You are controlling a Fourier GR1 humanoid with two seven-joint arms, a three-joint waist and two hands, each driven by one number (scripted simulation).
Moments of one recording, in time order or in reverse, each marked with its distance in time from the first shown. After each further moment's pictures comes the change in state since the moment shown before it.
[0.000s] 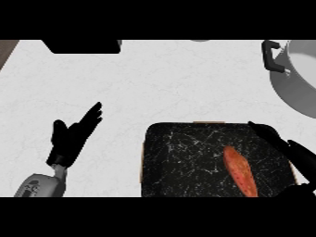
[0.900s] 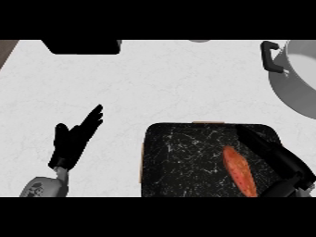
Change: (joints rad) left arm 0.021 -0.052 0.046 0.009 -0.067 -0.034 -0.016; right arm -0.031 0.201 -0.078 0.254 -0.122 0.154 -0.125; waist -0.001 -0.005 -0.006
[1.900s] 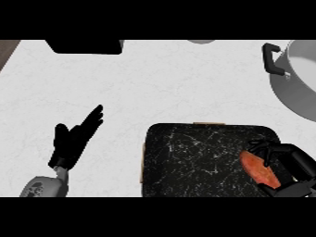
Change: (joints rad) left arm -0.002 -0.011 0.020 0.008 -0.015 -0.033 -0.007; right arm -0.046 -0.046 -0.086 0.266 0.088 0.085 -0.475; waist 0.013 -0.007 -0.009
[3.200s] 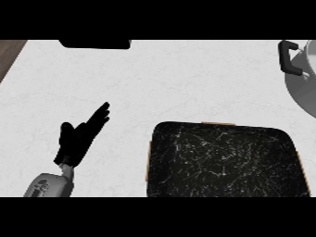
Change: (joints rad) left arm -0.022 -0.020 -0.020 -0.009 -0.004 -0.009 0.000; right arm -0.170 -0.643 -0.360 0.395 -0.116 -0.048 -0.205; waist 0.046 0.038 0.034
